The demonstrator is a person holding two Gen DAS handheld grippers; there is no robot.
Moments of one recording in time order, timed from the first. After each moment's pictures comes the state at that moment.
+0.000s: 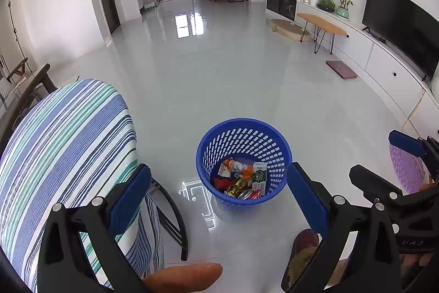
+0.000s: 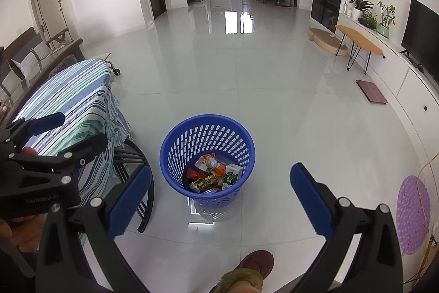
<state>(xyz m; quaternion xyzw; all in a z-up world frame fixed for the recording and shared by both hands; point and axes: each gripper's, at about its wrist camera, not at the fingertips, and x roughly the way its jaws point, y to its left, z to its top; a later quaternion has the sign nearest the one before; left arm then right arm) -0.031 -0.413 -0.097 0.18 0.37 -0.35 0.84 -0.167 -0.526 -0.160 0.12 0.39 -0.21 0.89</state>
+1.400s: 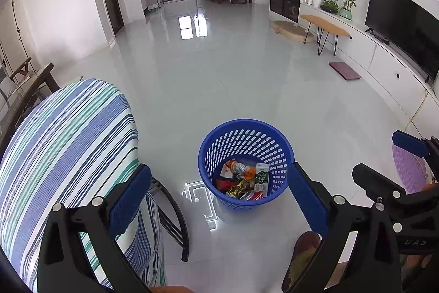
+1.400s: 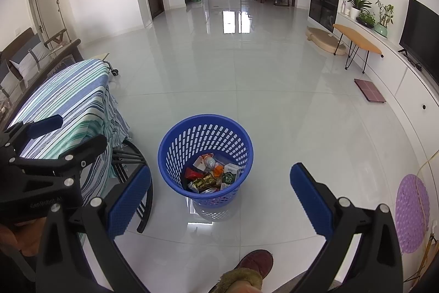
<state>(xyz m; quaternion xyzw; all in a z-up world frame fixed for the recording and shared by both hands) -0.030 -0.405 -0.102 0.18 0.37 -0.34 0.84 -0.171 -0.527 -0.161 0.12 0.39 -0.22 0.89</state>
